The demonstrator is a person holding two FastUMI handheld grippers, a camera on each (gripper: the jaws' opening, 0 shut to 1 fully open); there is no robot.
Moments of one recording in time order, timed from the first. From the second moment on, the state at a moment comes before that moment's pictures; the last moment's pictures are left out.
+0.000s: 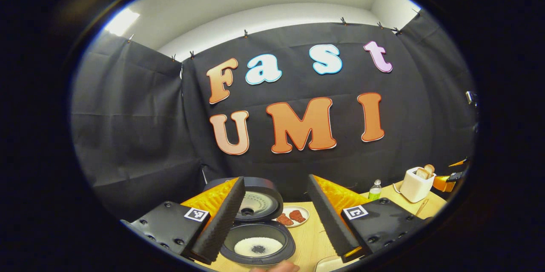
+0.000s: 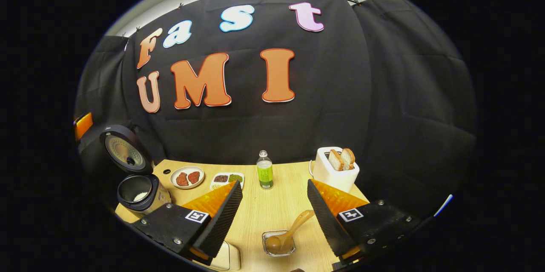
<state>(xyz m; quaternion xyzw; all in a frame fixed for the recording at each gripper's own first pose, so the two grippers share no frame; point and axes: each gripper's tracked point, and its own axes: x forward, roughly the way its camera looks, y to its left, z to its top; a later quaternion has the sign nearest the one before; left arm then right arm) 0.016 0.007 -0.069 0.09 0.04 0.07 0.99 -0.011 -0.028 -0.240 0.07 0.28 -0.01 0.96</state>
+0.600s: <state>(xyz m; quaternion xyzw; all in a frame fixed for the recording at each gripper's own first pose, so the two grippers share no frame) 0.008 -0.003 -0.083 0.11 0.04 0.09 0.99 -0.013 -0.057 -0.307 0.07 0.33 -0.02 0.94</state>
